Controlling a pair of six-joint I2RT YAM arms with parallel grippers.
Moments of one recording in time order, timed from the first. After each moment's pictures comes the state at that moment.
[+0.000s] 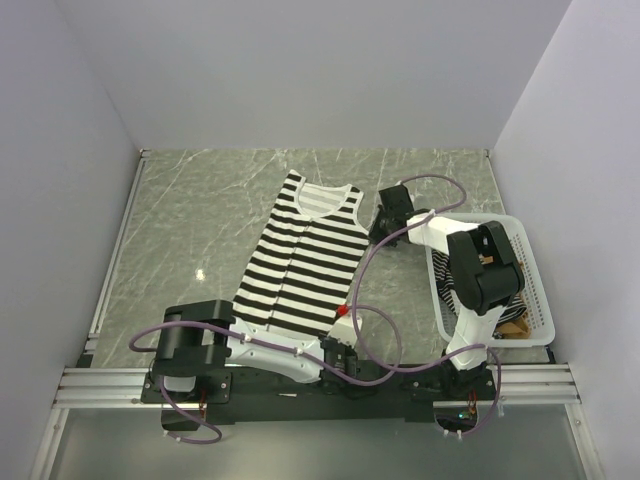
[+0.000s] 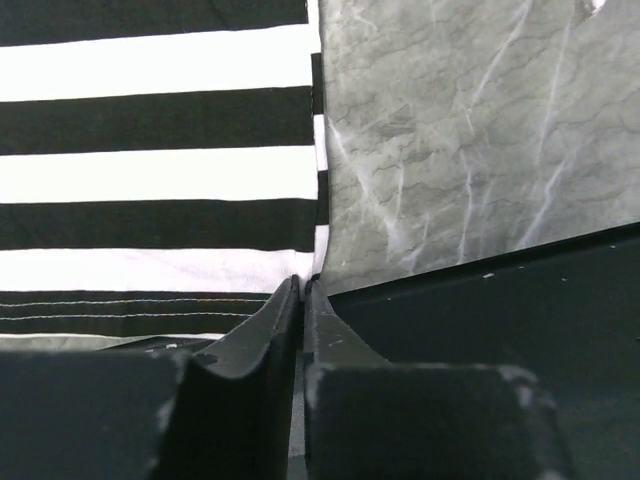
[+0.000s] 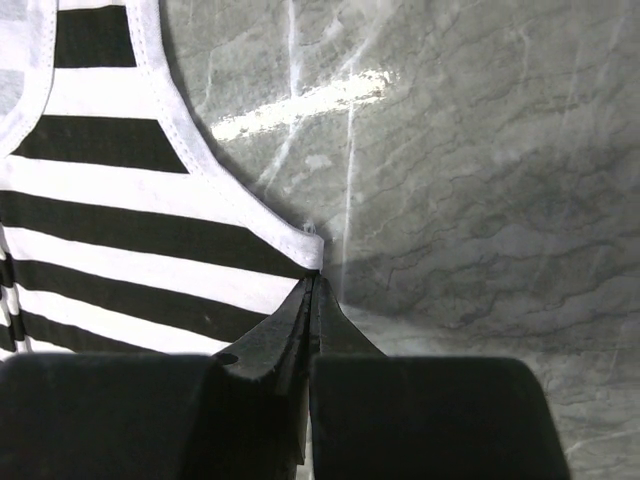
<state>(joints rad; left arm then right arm) -1.60 1.83 1.15 -0.78 -0.61 -1.27 0.32 1.84 1.07 -0.19 0.02 0.68</state>
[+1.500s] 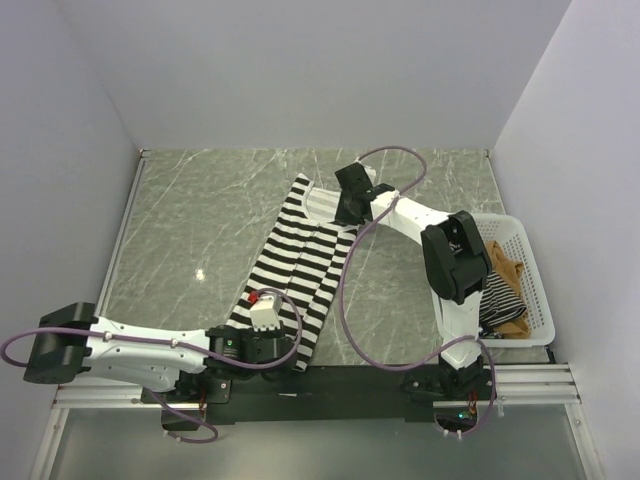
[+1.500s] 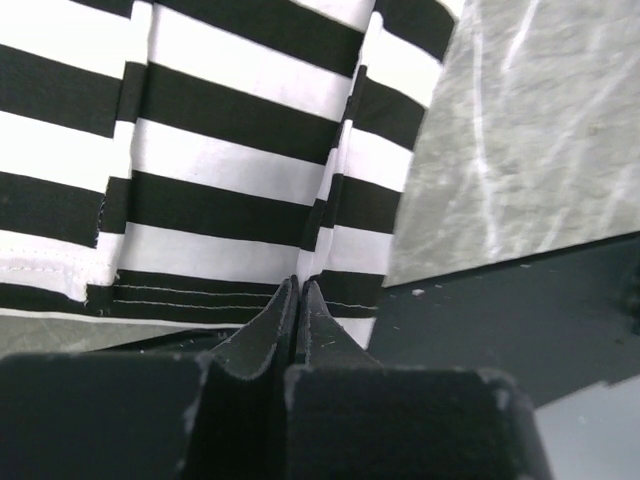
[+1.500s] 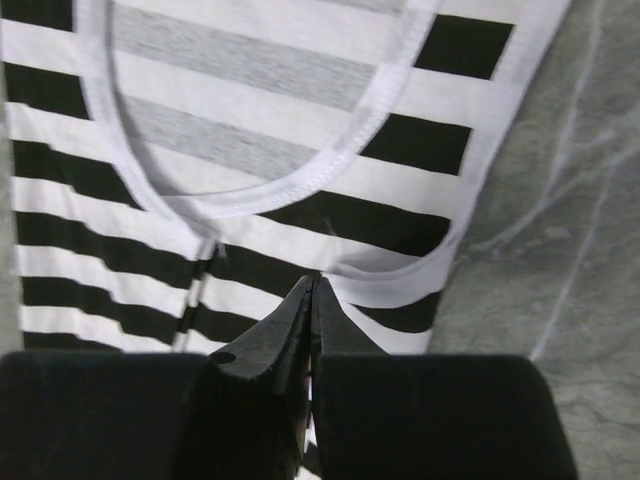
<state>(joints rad) -1.49 1.06 0.51 -0.51 -0.55 -1.46 0.51 2.02 1.50 -0.41 0.17 0.66</state>
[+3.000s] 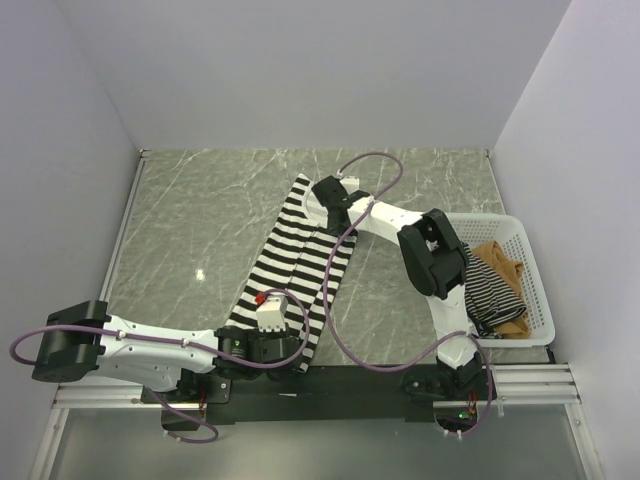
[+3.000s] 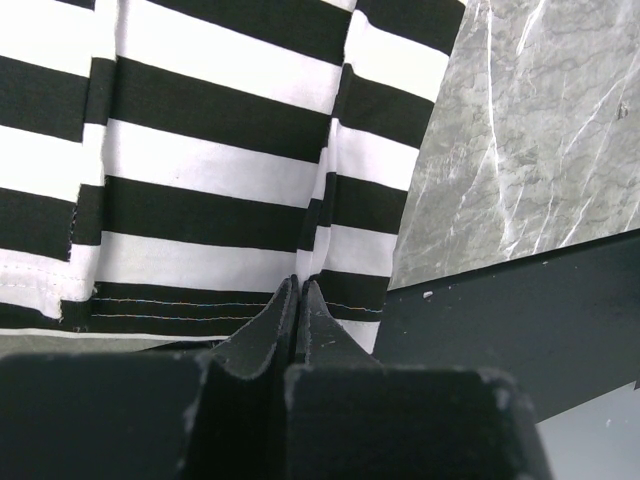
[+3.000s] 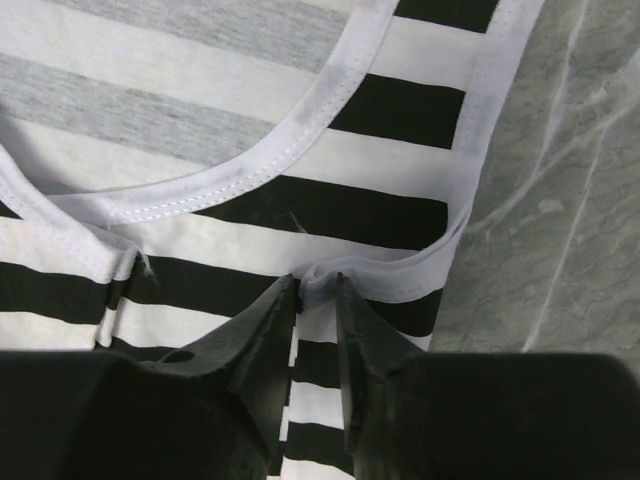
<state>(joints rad) -1.49 1.14 0.51 -0.45 -0.52 -1.41 0.61 2.15 1.59 -0.54 0.41 0.64</state>
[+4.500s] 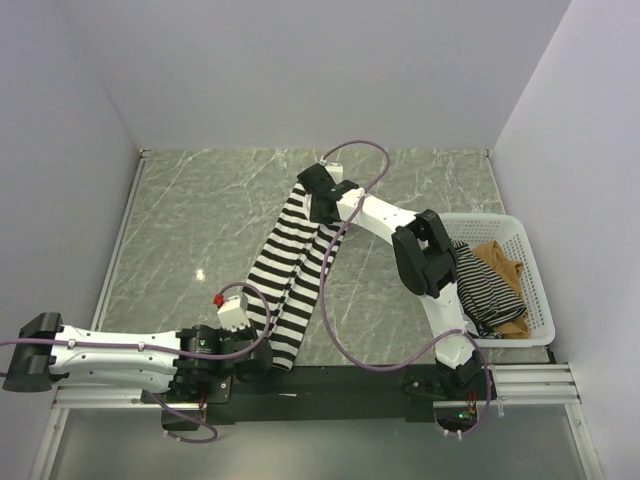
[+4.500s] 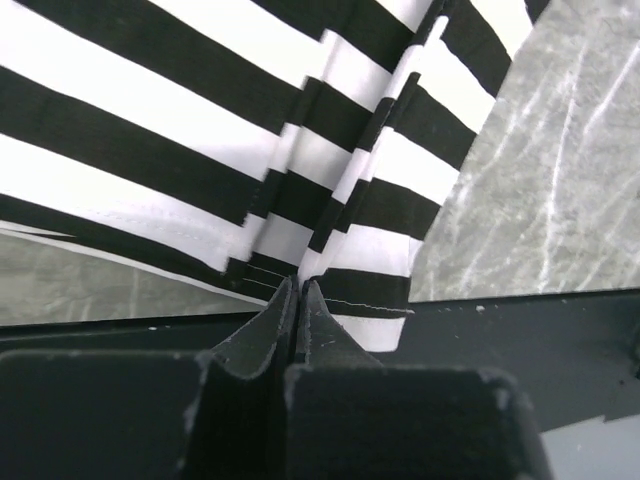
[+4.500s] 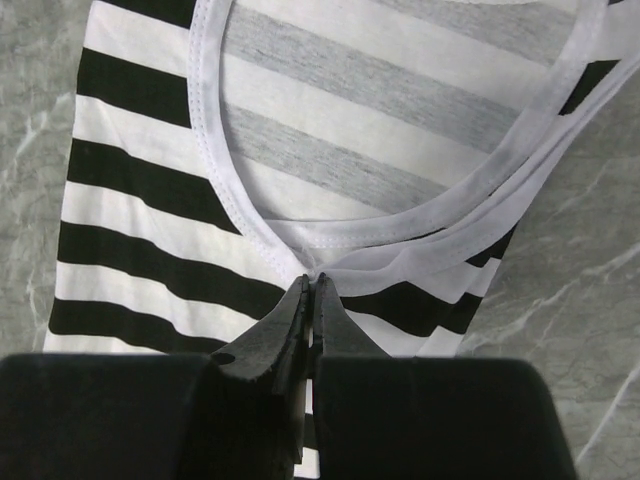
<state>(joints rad) -1.48 0.84 0.44 -0.77 -0.57 -1.65 0.65 2.20 1.78 -0.57 0.35 0.64</state>
